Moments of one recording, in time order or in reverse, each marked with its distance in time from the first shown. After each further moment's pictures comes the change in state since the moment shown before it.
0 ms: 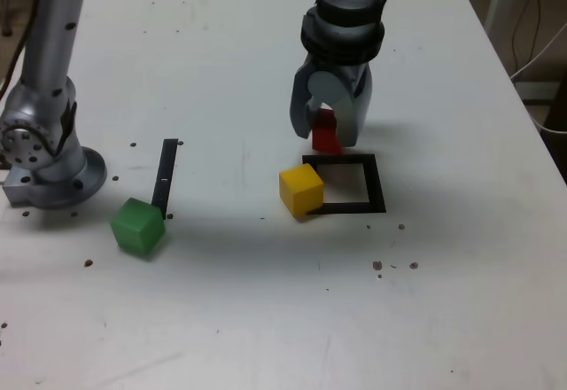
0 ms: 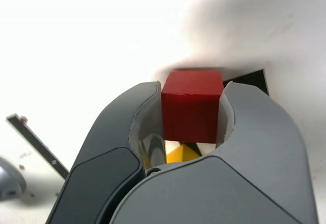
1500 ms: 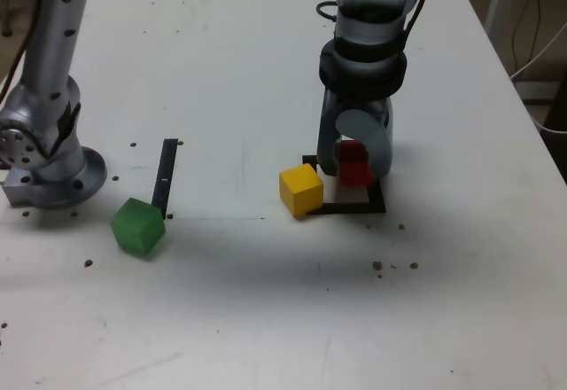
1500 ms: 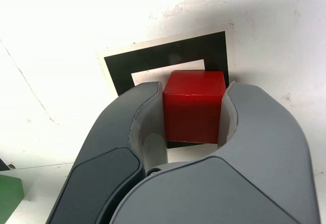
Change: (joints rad) arm -0.108 0.035 0.014 -0.111 -0.040 -0.277
